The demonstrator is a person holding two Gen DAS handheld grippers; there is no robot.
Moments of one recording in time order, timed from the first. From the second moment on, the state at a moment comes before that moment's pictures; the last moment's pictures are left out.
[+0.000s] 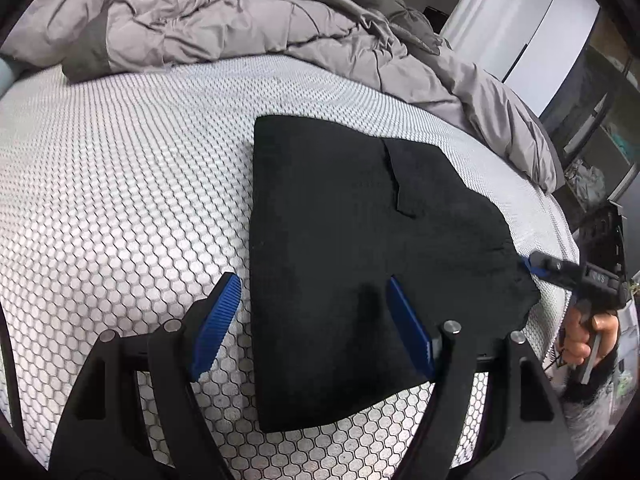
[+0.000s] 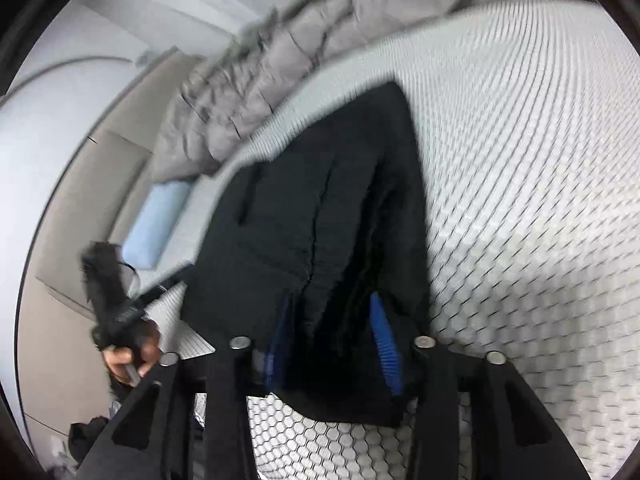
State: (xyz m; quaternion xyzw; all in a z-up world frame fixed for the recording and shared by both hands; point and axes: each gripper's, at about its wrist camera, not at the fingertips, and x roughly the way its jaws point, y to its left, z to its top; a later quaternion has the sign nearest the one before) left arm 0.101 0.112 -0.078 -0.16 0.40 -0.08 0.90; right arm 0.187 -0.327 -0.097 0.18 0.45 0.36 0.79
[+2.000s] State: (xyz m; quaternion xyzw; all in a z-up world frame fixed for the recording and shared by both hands) left arm 0.078 0.023 -0.086 0.06 0.41 -0.15 0.90; right arm 0.140 -0.245 -0.101 -0.21 0.34 0.27 0.88
